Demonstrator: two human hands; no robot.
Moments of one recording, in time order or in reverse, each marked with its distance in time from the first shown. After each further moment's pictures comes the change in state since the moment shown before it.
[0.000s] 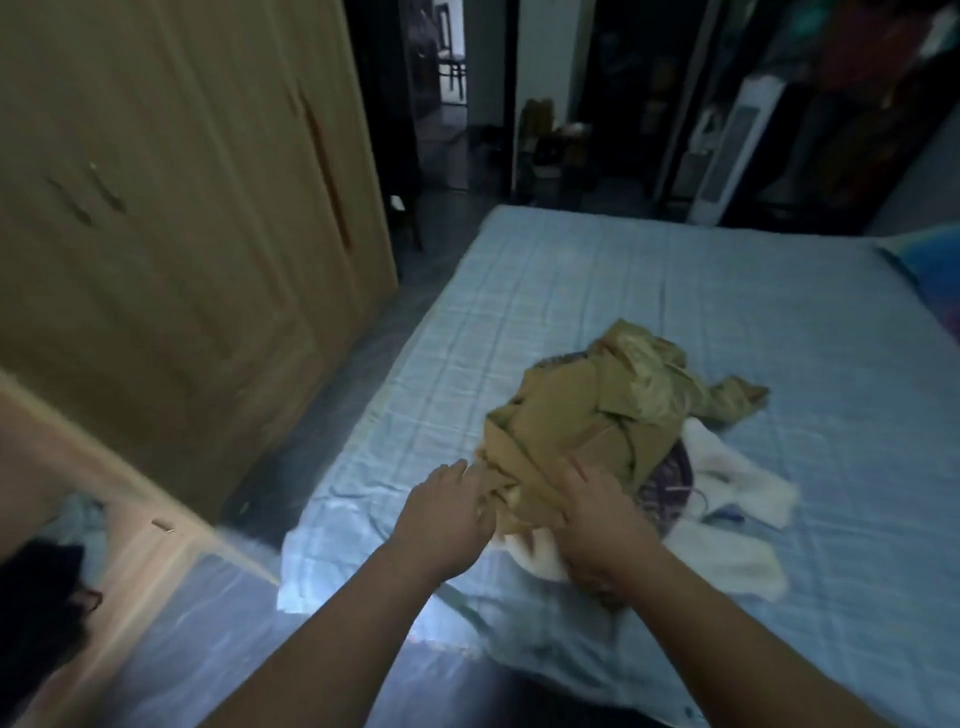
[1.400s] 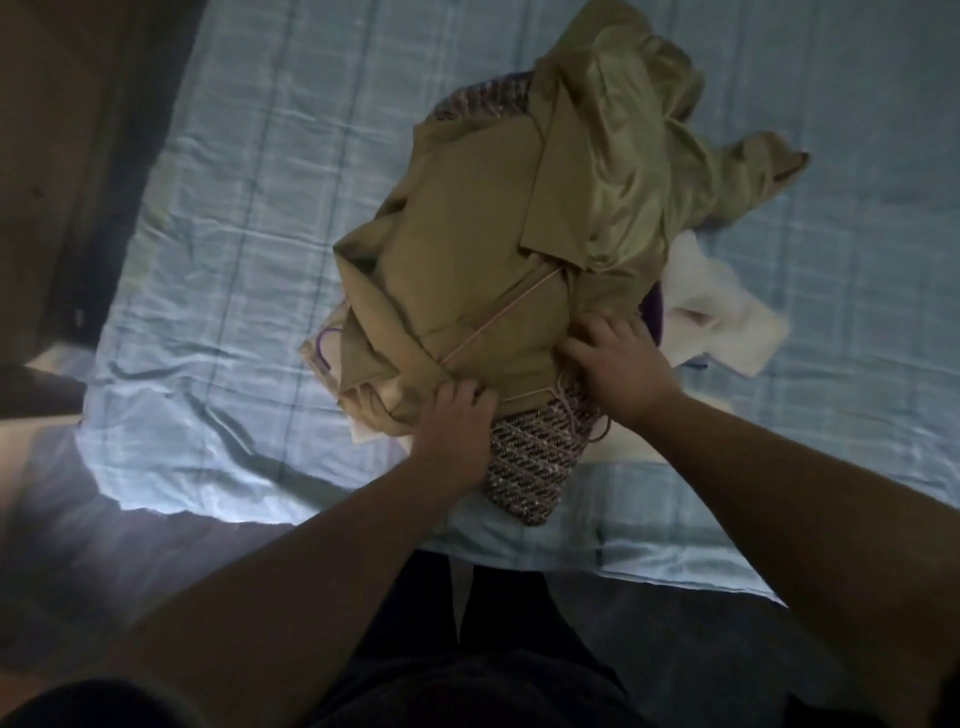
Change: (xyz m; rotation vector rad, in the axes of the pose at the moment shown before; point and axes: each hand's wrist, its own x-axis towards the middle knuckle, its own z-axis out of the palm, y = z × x) left_hand 0.213 0.060 0.261 0.048 -0.389 0.084; right_hand 0.149 0.297 0.135 -0.252 -0.238 -0.099
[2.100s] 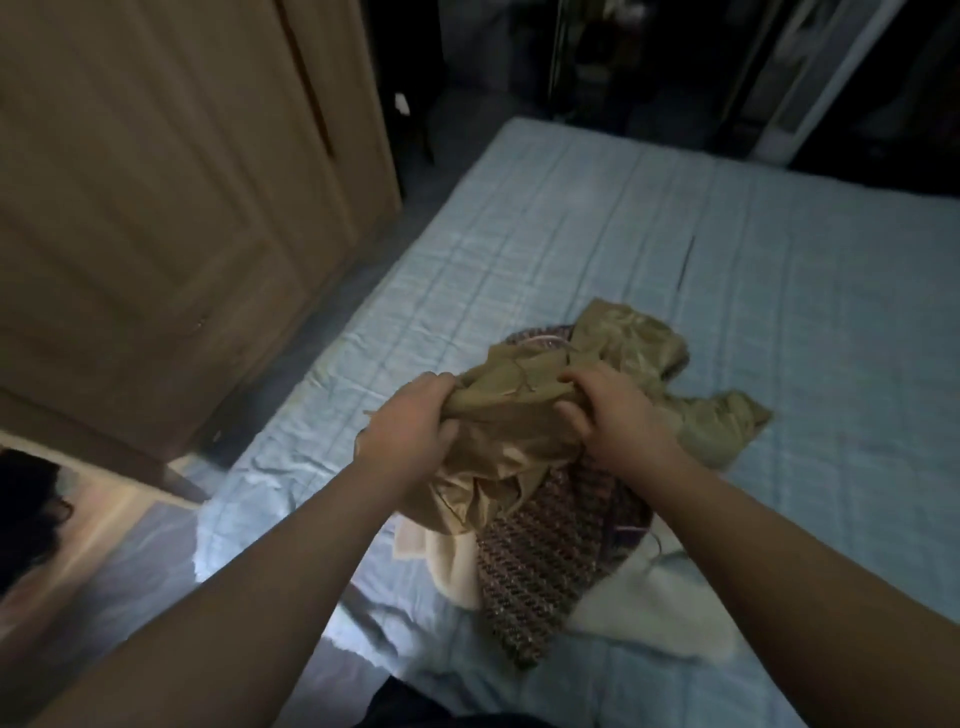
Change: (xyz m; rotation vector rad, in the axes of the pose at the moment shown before) left_hand -0.086 -0.011 -0.224 -0.265 0.645 -0.116; right_hand -0.013 -0.029 -0.222 0.421 0.433 -0.122
